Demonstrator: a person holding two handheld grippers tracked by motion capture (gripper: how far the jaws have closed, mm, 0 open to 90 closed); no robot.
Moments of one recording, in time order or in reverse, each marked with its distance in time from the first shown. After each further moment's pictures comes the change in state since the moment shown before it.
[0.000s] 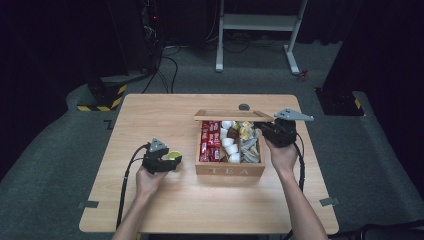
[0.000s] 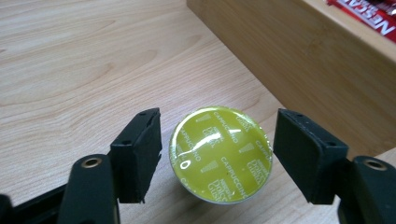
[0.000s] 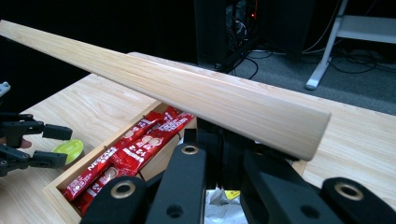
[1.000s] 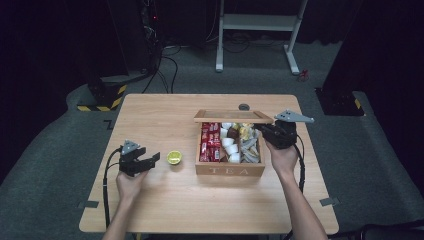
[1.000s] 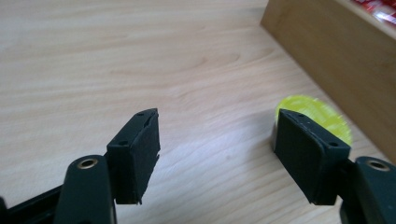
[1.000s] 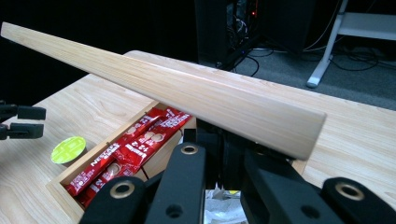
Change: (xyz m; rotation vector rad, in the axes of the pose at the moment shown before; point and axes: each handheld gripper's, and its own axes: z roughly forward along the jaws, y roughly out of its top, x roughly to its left) left arm 0.048 -0.028 -0.044 -0.075 0.133 -0.148; right arm 0.001 -0.003 -0.003 0.003 0.001 0.007
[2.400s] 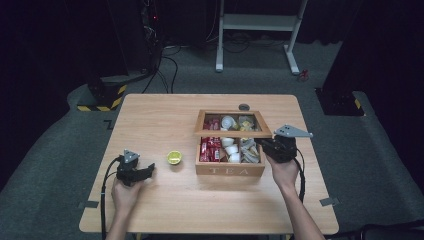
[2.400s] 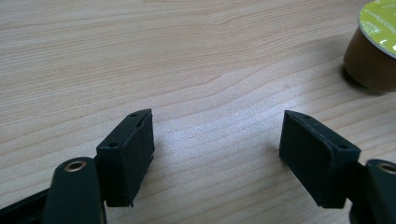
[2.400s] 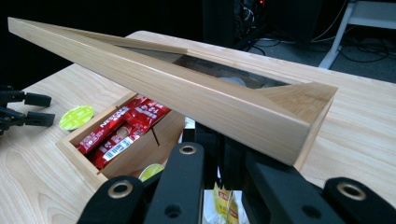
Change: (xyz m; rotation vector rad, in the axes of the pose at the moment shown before) left arm 0.006 -0.033 0.006 0.112 0.126 0.053; right arm 0.008 -0.038 -0.008 0.032 0.023 -0.015
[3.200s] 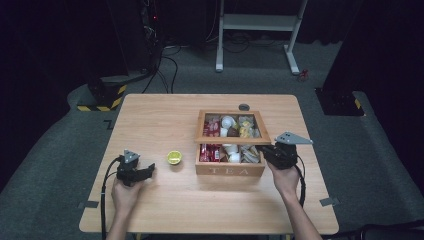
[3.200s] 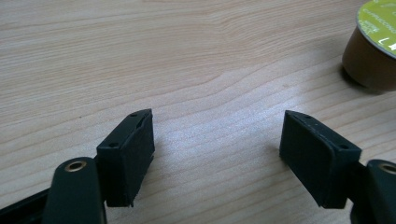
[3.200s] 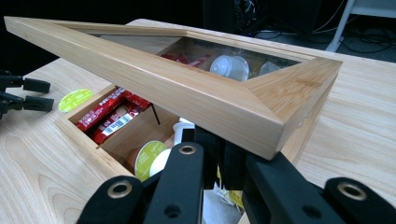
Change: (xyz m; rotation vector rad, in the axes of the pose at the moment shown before) left arm 0.000 0.000 0.000 0.002 -0.002 0.005; right arm 0.000 -0.020 -0.003 0.020 -0.002 0.003
